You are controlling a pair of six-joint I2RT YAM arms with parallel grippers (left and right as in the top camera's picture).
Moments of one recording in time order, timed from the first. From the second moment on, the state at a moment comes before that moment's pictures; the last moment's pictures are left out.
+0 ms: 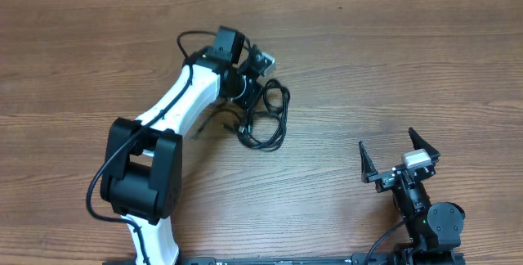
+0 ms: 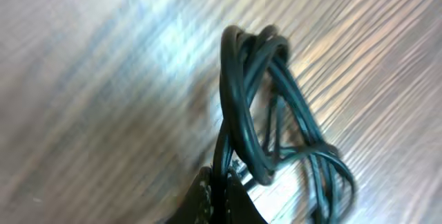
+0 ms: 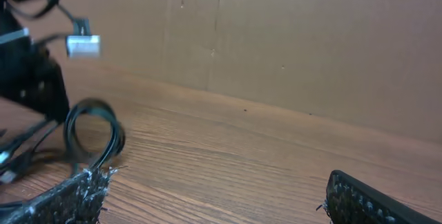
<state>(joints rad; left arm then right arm) -0.33 1.98 1.48 -0.72 0.37 0.32 0.04 0.01 0.02 -0.01 -0.21 -0.14</state>
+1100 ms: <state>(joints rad) -0.33 1.52 1.61 -0.99 0.60 0.31 0.04 0.01 0.02 0.08 -0.21 -0.11</state>
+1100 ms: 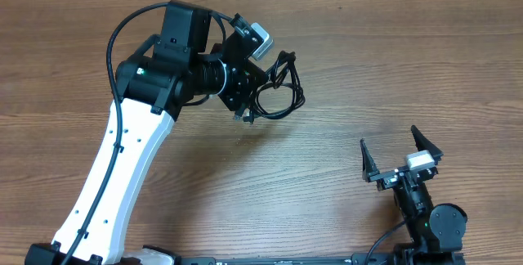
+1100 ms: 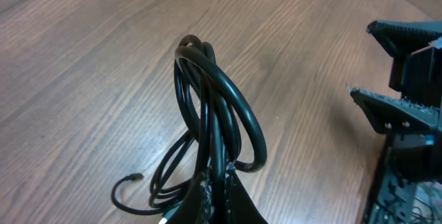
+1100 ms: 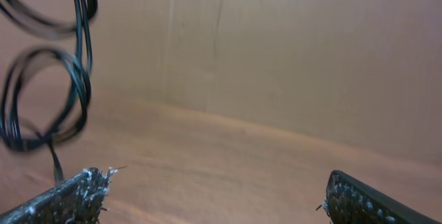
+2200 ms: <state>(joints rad) -0.41 1.43 1.61 -1.03 0.73 0.34 0.04 0.54 0.90 -0.80 -0.46 0.26</state>
